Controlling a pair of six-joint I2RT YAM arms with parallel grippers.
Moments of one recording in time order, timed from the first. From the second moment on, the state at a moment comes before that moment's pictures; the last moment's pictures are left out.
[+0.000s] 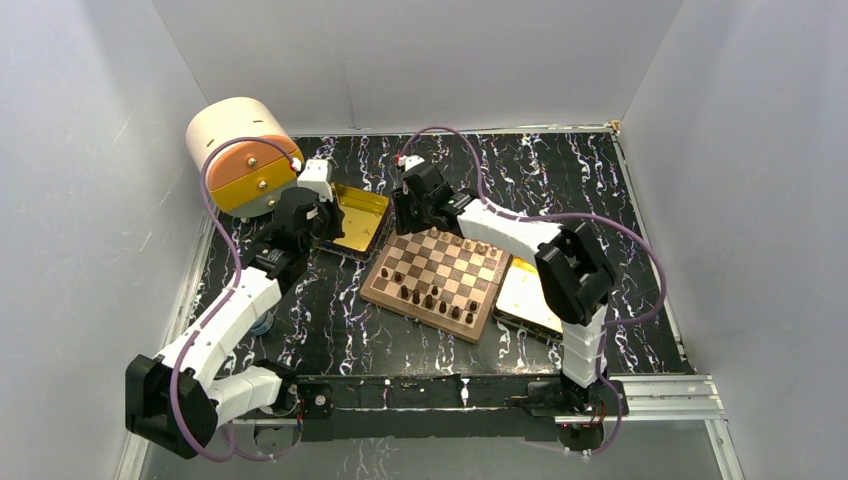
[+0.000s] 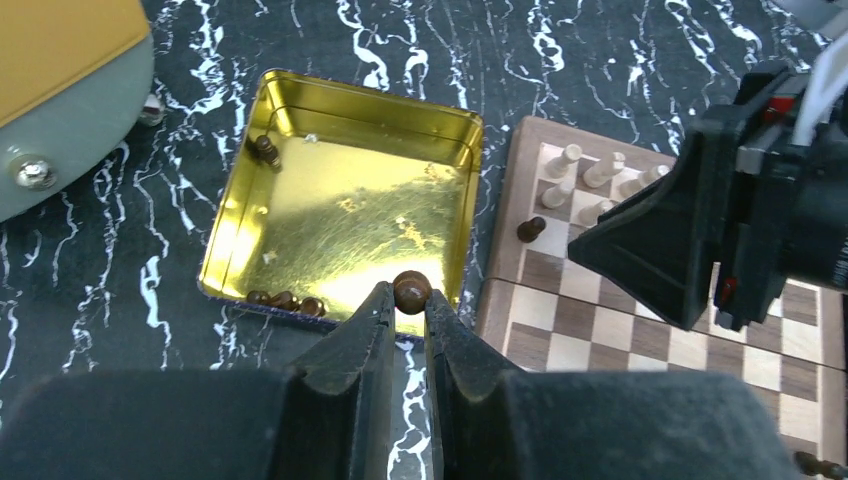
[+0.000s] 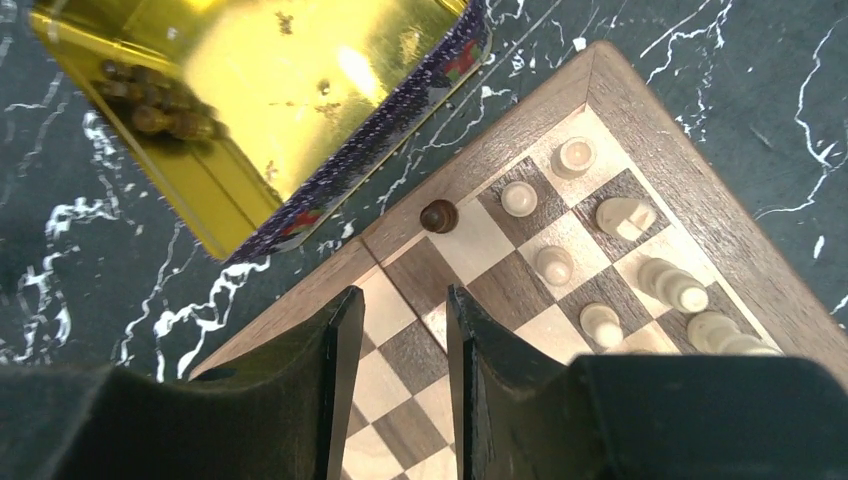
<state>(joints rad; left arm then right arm) -0.39 1.11 0.86 -0.19 -0.14 -0.20 0.79 1.91 1.49 -0.30 0.01 0.36</state>
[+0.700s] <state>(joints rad) -0.39 1.07 0.77 -0.13 -0.23 -0.13 0.79 2.12 1.68 -0.37 0.04 0.33</state>
